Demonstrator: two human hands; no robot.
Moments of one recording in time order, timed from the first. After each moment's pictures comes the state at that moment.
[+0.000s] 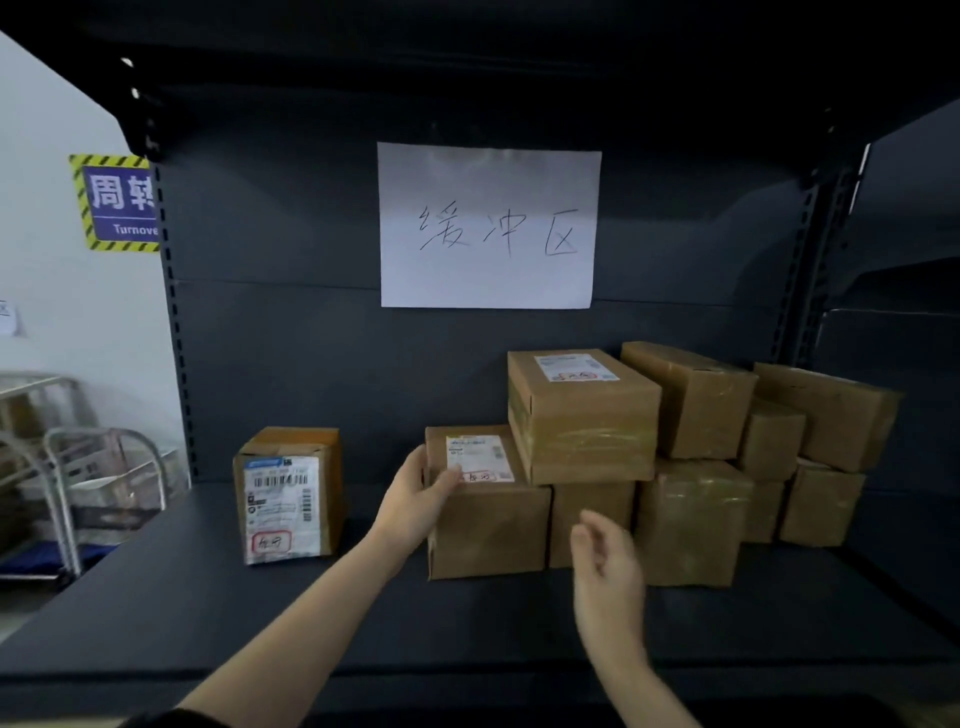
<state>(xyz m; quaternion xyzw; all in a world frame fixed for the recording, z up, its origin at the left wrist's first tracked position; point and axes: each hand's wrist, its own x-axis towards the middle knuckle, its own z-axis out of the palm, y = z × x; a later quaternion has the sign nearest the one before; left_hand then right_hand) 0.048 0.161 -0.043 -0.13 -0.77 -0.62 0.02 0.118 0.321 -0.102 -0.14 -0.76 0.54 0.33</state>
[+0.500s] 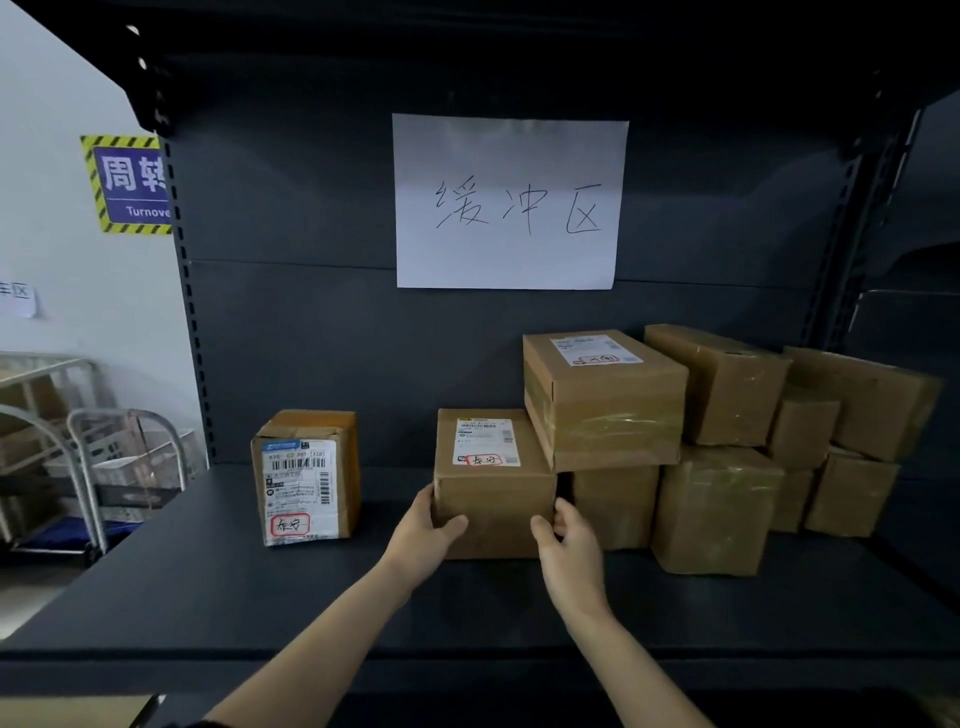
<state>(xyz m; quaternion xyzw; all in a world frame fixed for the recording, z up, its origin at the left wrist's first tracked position) 0.026 0.147 -0.100 -0.08 -0.80 -0.59 -0.07 0.075 0.297 -0.114 -0.15 -0.79 0.55 0.20</state>
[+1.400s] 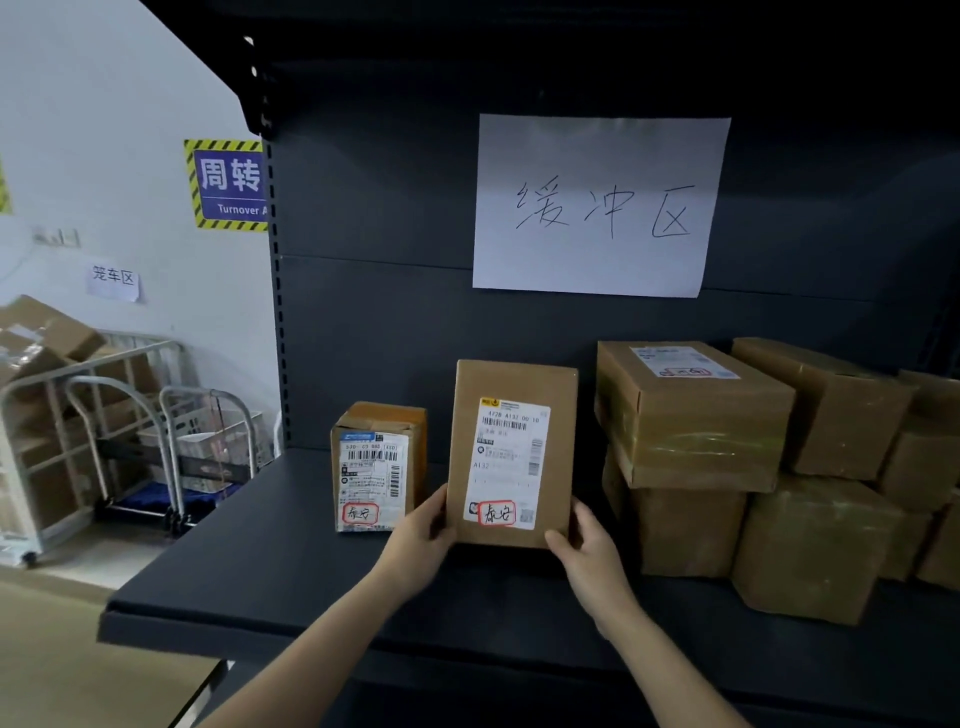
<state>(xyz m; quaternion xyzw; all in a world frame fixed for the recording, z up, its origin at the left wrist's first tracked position) 0.017 0.081 -0.114 -0.13 -0.84 -0.53 0.00 0.049 0.274 -0.118 -0.03 -0.81 0.58 0.09</state>
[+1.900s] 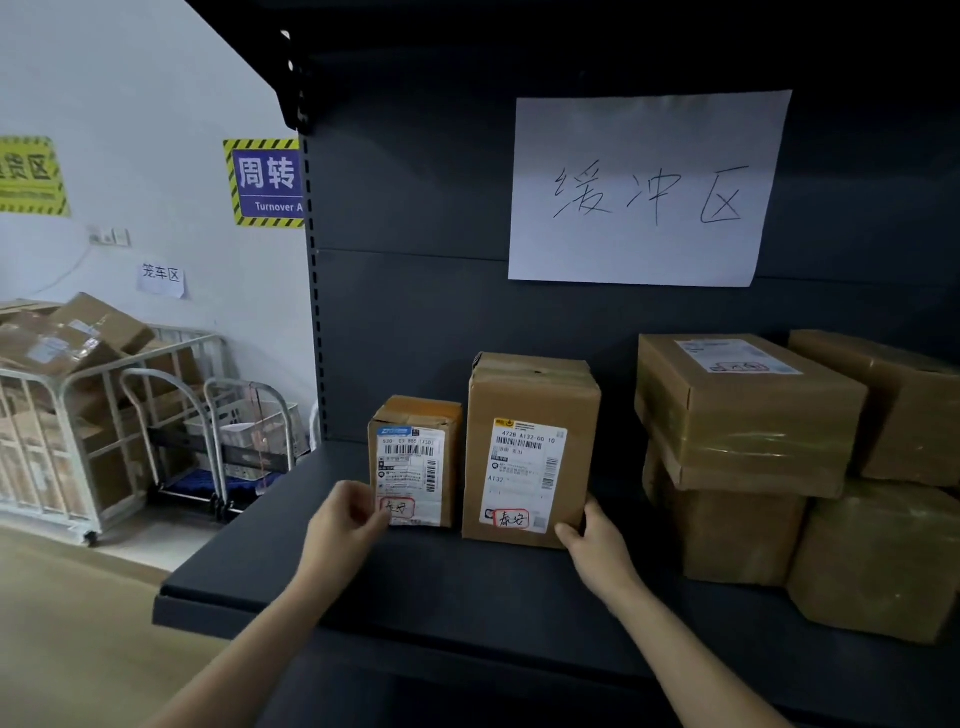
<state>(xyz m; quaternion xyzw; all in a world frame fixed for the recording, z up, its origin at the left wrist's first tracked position) 0.016 -0.011 -0.119 0.03 -0.85 -0.50 0.19 0.018 0.250 -0.119 -0.04 -0.86 0.51 0.06</state>
